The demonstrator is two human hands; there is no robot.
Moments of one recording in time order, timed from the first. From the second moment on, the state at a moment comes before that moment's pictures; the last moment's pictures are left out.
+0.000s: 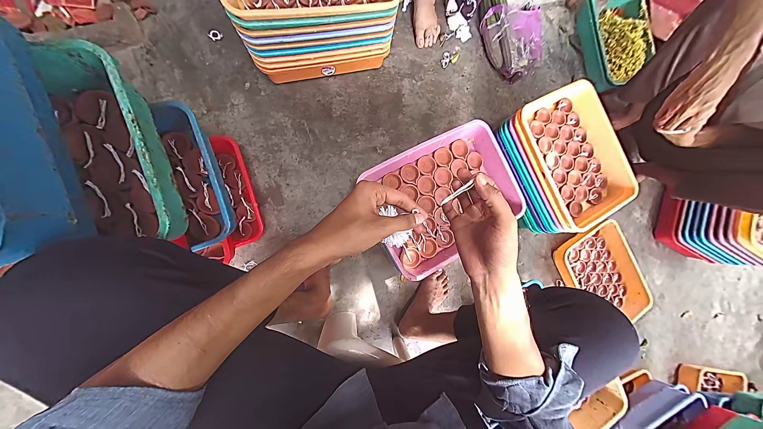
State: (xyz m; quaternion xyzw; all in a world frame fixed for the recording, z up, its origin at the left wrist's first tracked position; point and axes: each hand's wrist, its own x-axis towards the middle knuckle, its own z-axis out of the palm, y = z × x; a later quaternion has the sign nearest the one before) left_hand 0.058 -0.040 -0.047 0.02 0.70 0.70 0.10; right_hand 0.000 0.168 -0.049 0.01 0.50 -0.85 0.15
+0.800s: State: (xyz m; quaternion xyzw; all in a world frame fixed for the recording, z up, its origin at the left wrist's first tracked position) left_hand 0.057 -0.044 -0.061 0.03 0.78 0.62 0.06; right_hand -0.183 0.333 -0.192 0.05 0.95 -0.29 0.04
